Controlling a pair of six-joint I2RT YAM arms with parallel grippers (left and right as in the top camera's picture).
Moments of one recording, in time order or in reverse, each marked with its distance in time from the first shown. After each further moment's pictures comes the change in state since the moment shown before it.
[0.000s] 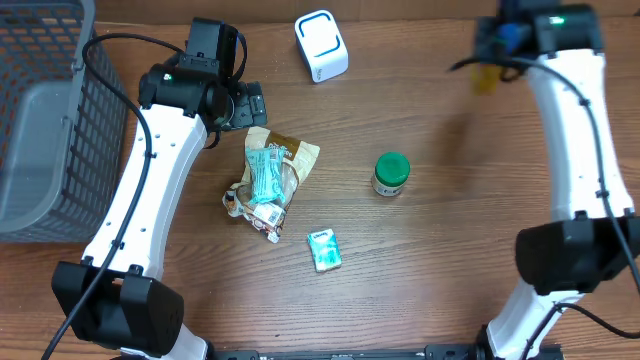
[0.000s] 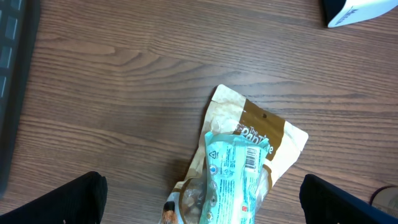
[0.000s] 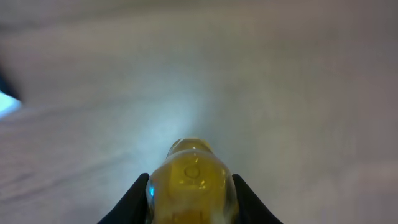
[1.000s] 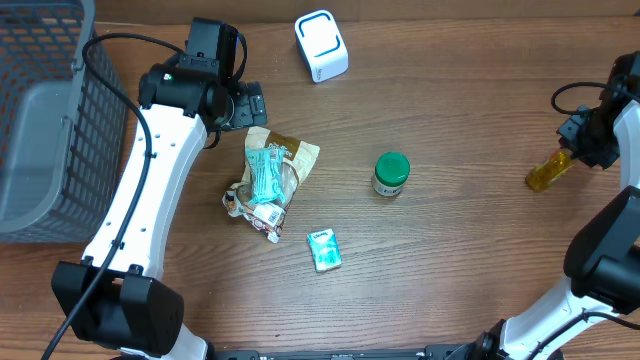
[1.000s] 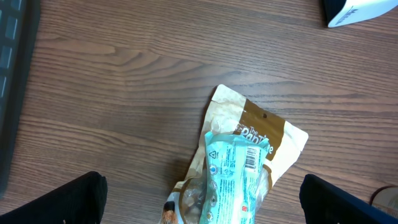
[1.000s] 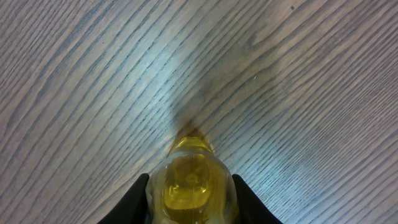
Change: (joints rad) left arm 0.000 0.000 0.000 0.000 0.000 0.000; right arm -0.448 -0.012 -0.498 0.166 -0.095 0.204
